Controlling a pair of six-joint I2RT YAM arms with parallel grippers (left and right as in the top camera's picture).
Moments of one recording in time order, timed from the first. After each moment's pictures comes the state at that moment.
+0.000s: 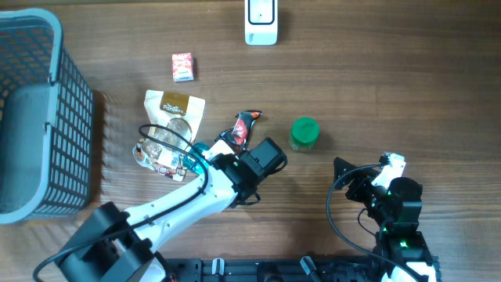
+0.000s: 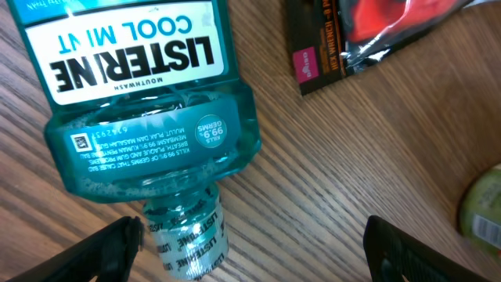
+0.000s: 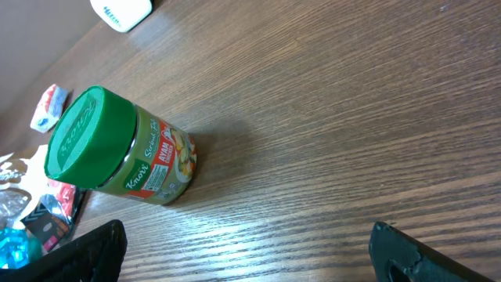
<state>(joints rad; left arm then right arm) -0.87 1.57 0.89 -0.68 -0.21 -1.62 -0.02 0.57 0.01 -0.01 -0.27 0.51</state>
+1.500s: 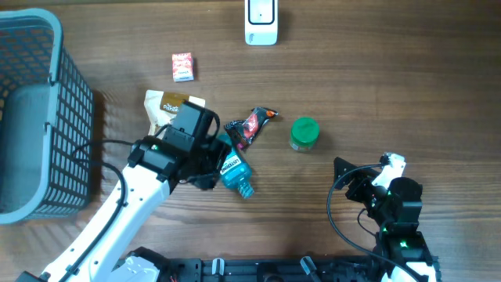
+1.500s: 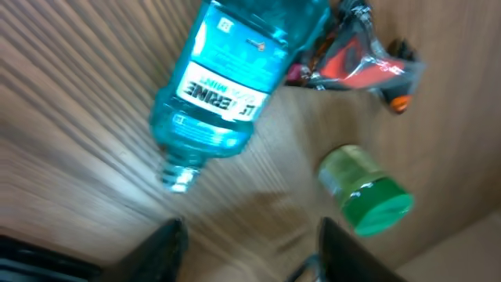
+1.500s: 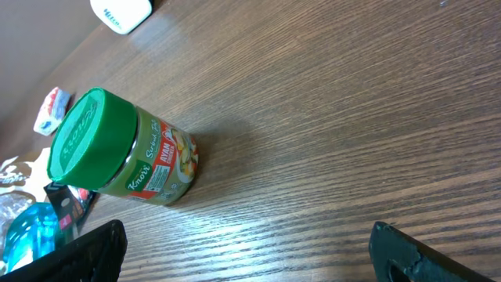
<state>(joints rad) -0.46 1.27 0.96 -0.91 0.22 -1.54 -0.02 0.57 0.01 -0.01 -0.27 0.52</state>
